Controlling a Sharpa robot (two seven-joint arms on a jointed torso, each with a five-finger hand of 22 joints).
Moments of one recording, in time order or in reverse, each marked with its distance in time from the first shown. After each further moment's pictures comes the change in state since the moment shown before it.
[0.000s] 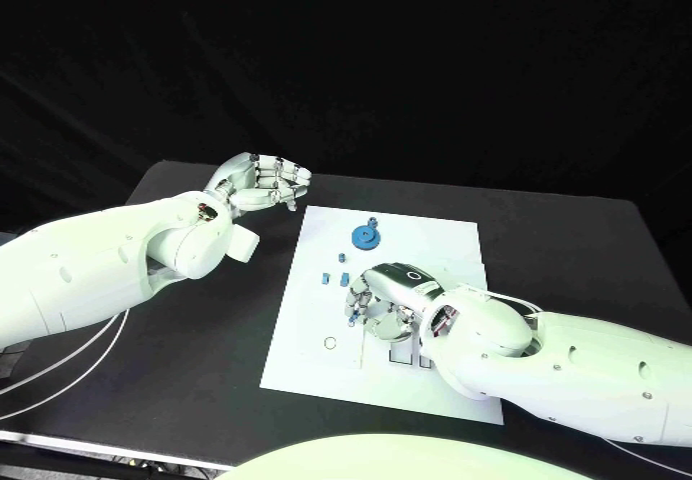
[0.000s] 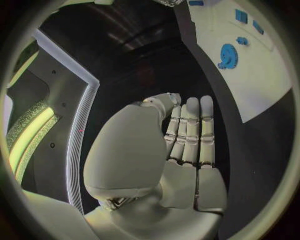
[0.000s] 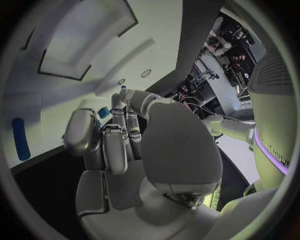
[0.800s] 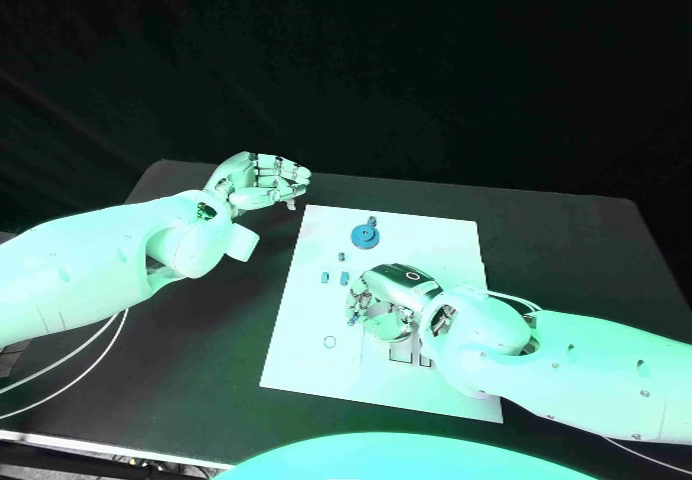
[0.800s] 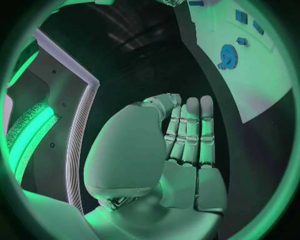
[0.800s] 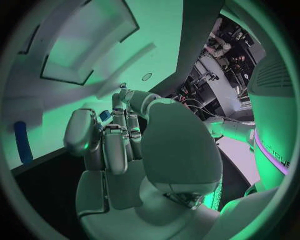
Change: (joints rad) left arm 0.000 0.001 0.000 -0.001 0.000 0.004 -0.001; left_hand -0.005 0.005 0.004 -0.010 0.000 0.000 0.000 0.000 -0.002 0.000 0.000 0.000 -0.004 0.000 0.000 0.000 -0.001 0.000 0.000 0.000 -0.004 -0.001; right arm 0.000 0.002 -0.002 -0.005 0.000 0.020 -0.002; right_hand -0.004 0.004 0.003 -0.003 -0.001 0.002 0.002 0.002 0.001 0.011 -0.011 -0.005 0.001 0.000 0.000 0.000 0.000 0.000 0.000 0.000 0.000 0.000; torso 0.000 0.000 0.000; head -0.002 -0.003
